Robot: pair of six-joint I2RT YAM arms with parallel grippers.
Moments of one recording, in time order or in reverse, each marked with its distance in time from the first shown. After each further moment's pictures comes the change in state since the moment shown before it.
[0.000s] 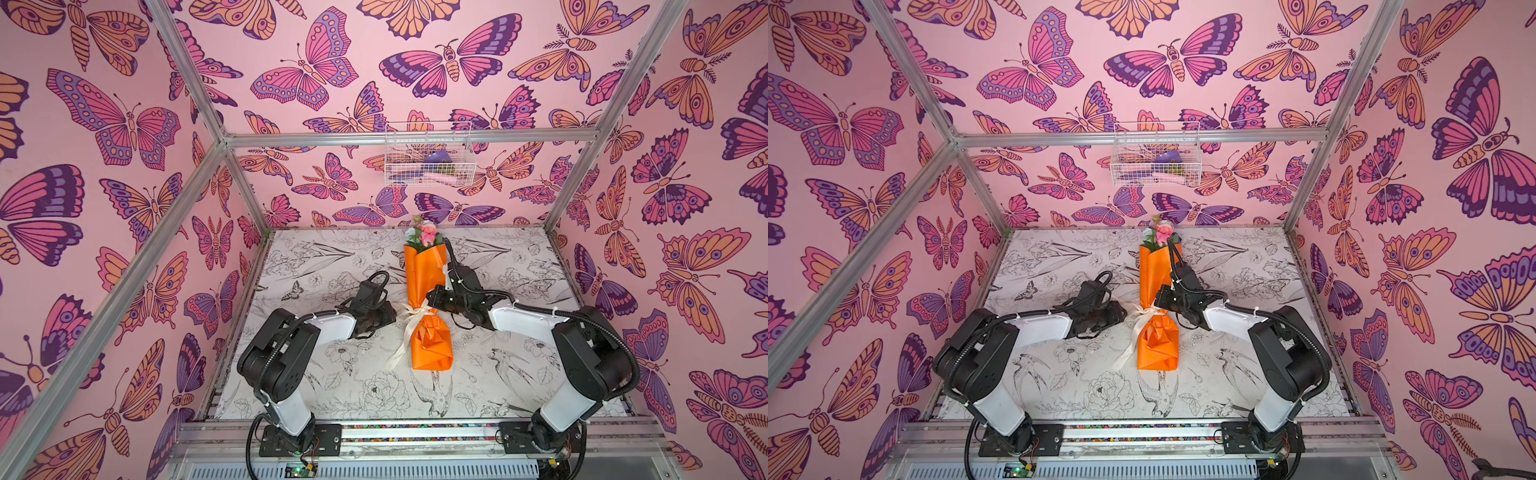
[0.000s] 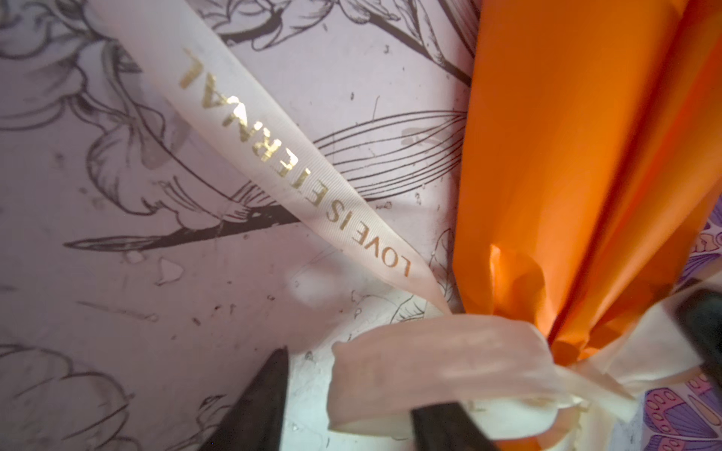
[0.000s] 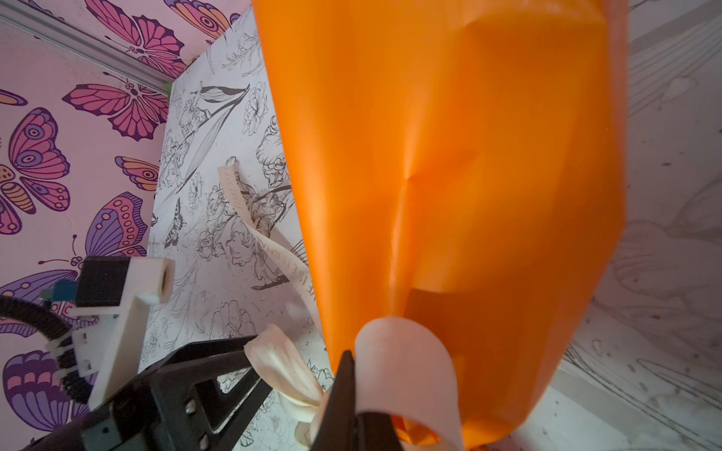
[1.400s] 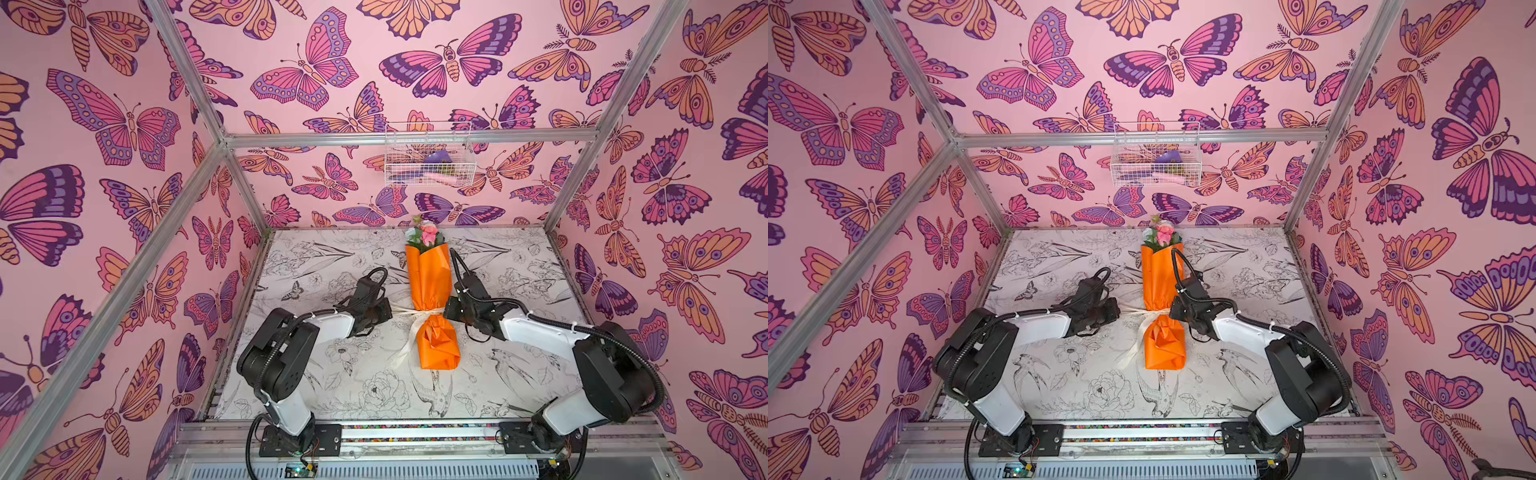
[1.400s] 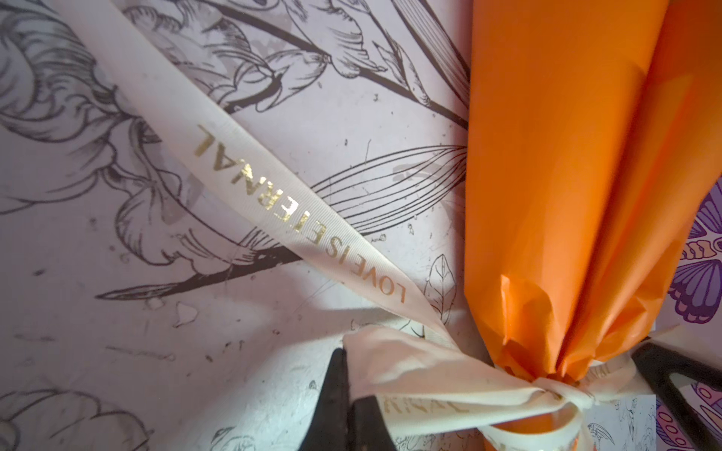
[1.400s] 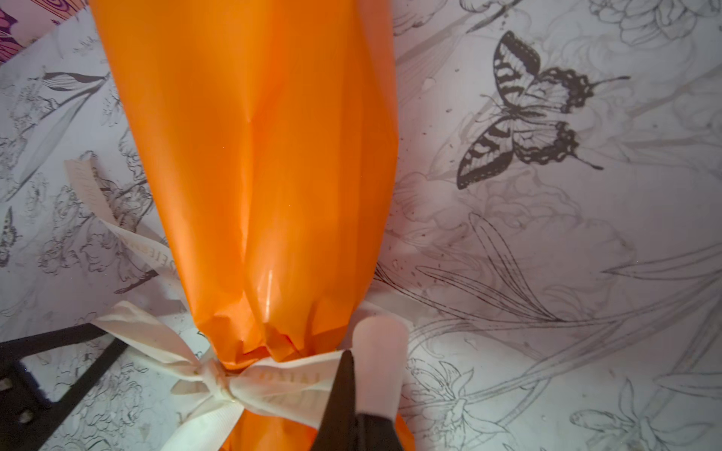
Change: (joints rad) left arm 0.023 -0.004 0.002 0.032 -0.028 0.034; right arm 0.006 -0.137 -0.103 -0.217 0.289 -0.056
